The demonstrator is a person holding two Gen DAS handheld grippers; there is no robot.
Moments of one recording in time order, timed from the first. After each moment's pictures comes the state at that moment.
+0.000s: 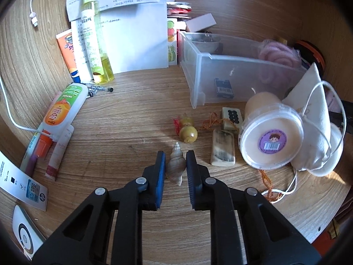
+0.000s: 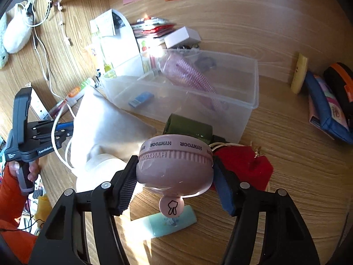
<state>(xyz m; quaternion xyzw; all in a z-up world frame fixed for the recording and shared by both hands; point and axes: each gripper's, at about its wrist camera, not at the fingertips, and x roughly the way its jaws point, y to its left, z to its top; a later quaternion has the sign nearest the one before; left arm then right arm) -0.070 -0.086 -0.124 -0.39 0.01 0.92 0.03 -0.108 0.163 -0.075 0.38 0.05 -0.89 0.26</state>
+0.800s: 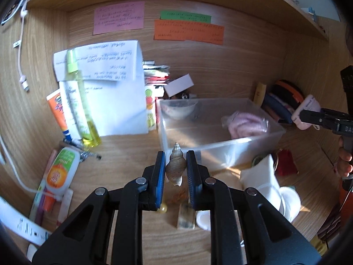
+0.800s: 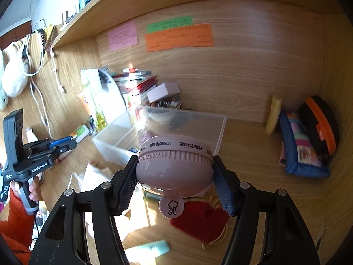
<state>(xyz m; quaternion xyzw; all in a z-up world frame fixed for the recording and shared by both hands) -0.093 -0.063 -0.044 -0.28 0.00 0.96 0.08 -0.131 0.196 0.003 0.30 0.01 -0.93 0.23</state>
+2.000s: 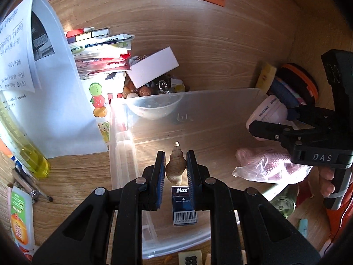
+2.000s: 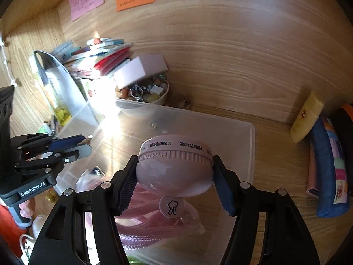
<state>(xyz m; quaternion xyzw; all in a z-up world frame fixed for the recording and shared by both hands) -0.232 -0.030 -0.075 -0.38 0.01 0.91 0.14 -0.261 0.134 -0.044 0.40 0.04 -0.90 0.18</state>
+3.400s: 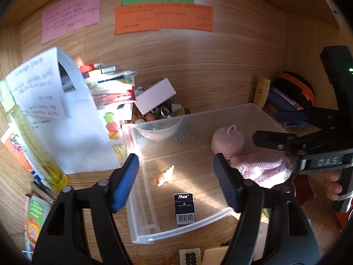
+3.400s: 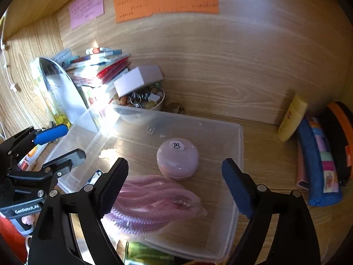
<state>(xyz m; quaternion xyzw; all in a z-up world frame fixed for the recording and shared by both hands) -0.201 -0.023 -0.048 -0.31 0.05 0.94 0.12 -0.237 0.133 -0.022 0.37 0.03 -0.92 0.15</state>
